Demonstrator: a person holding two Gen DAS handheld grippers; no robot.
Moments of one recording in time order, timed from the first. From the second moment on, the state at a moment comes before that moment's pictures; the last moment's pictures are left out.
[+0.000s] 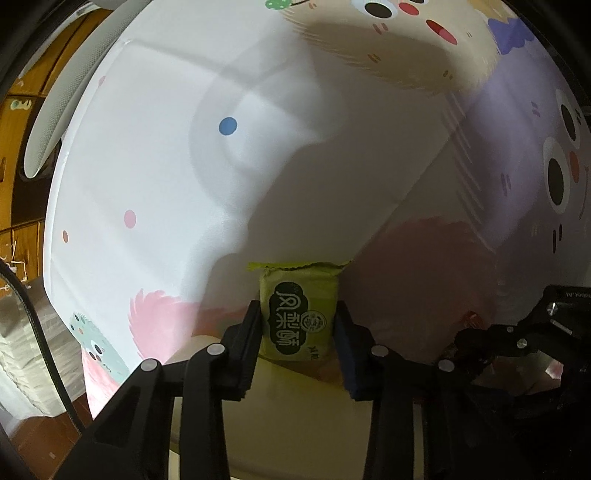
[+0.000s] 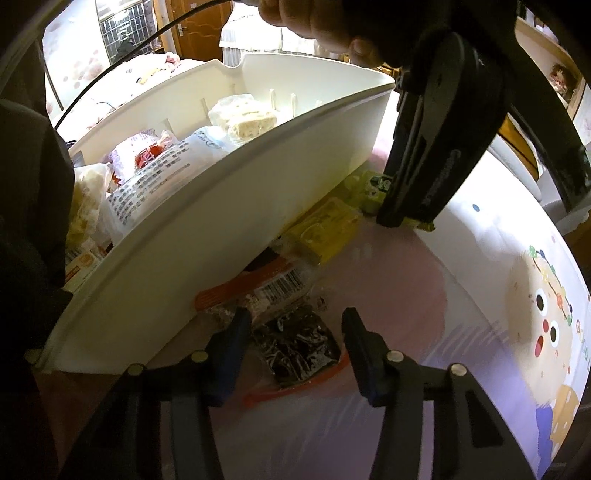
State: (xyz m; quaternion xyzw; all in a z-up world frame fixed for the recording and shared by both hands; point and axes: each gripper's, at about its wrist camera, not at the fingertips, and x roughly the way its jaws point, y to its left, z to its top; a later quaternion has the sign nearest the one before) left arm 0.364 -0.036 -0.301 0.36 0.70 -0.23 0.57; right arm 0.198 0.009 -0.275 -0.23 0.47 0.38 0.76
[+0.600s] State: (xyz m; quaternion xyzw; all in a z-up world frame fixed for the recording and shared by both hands) left arm 0.343 -0.055 -0.251 0.32 0.68 -0.22 0.62; right arm 0.175 0.003 -0.269 -0.21 0.51 0.31 0.77
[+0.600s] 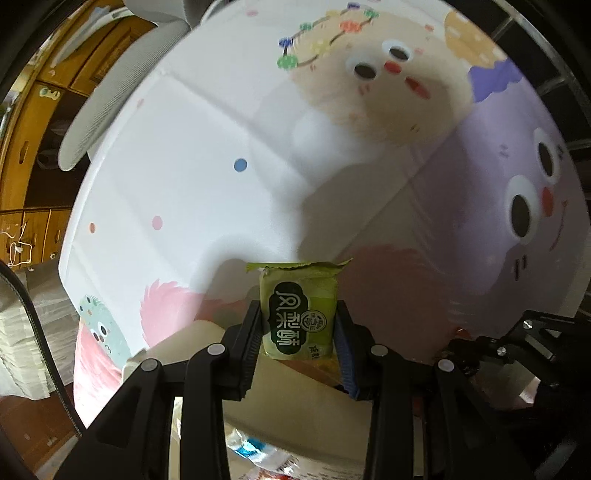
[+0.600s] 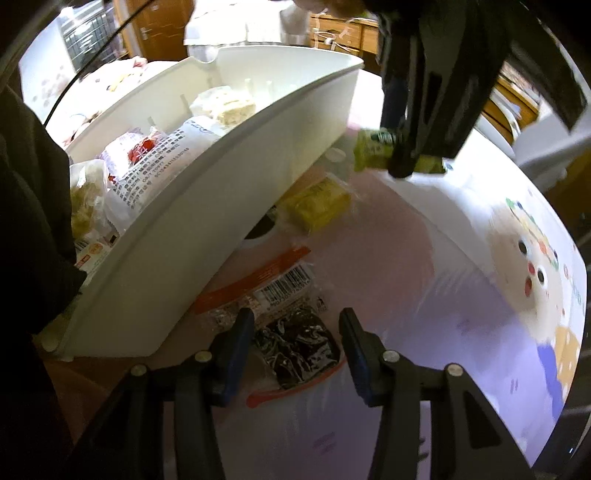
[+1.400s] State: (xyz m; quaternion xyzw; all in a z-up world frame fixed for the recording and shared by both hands) left arm 0.282 0.043 -0.103 0.22 0.60 -0.24 0.73; right arm 0.142 -0.037 -0.212 -0.01 0.54 0.12 0.83
